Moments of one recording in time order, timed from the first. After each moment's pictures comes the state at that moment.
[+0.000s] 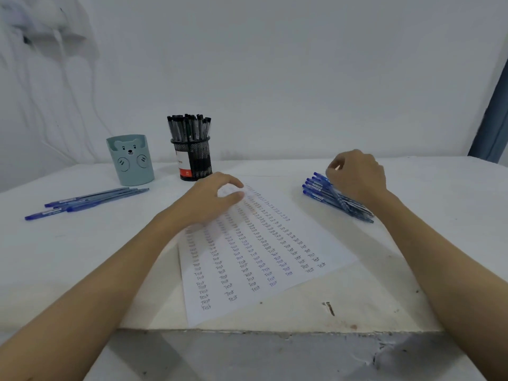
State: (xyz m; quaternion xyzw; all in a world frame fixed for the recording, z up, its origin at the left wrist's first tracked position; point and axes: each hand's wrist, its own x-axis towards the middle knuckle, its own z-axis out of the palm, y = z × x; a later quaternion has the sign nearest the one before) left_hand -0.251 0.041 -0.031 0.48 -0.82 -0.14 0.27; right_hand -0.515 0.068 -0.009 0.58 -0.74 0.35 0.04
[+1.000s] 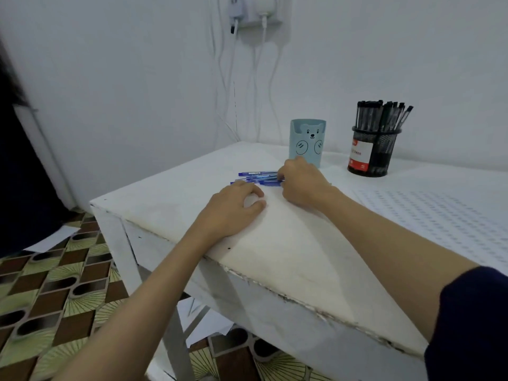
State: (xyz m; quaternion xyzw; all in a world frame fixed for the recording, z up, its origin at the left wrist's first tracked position) left_hand -0.012 0.093 -0.060 0.67 -0.69 -0.04 0.28; right_hand -0.146 -0.007 -0.036 0.88 -0.44 0.17 0.10
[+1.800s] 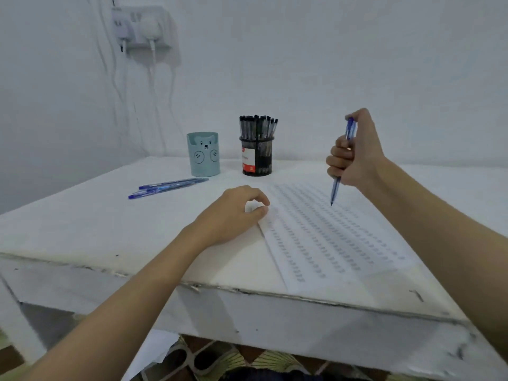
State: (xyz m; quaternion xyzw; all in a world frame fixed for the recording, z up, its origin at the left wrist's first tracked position) left_hand -0.161 0.100 -0.043 0.50 -0.81 -0.12 0.29; right_hand -0.383 0.077 0.038 0.35 -0.42 0.60 -0.58
